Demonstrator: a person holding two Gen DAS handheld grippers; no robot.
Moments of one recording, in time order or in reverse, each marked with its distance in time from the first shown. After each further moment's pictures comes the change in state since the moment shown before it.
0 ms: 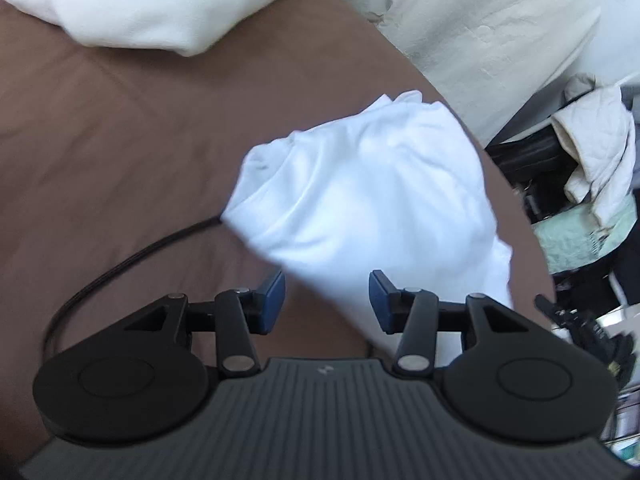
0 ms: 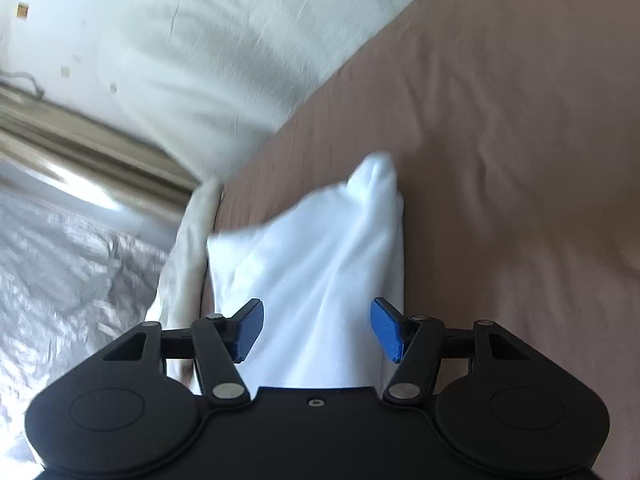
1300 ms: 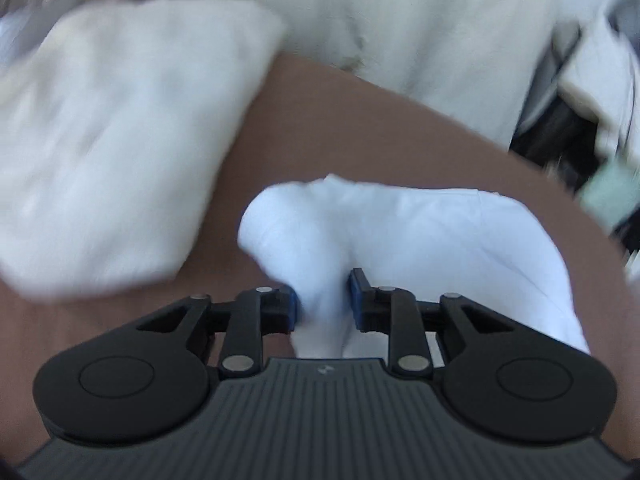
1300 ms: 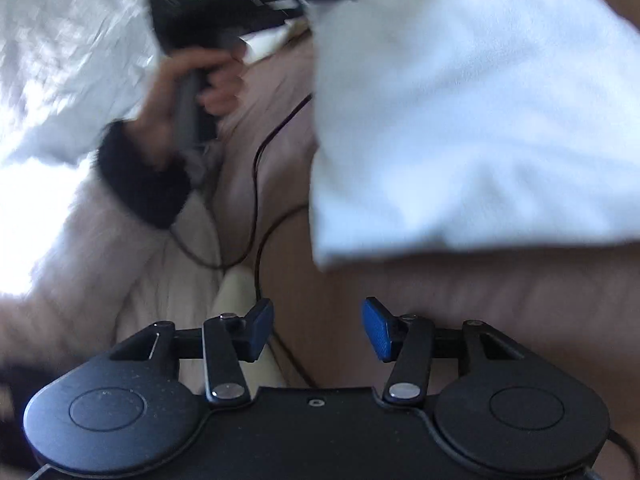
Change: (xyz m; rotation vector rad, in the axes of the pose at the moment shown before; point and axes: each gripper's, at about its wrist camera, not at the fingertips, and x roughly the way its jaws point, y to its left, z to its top) left arm 0.051 0.020 0.083 0.246 -0.139 0.046; right arm 0.088 0.115 -0.125 -0.508 0.770 0.163
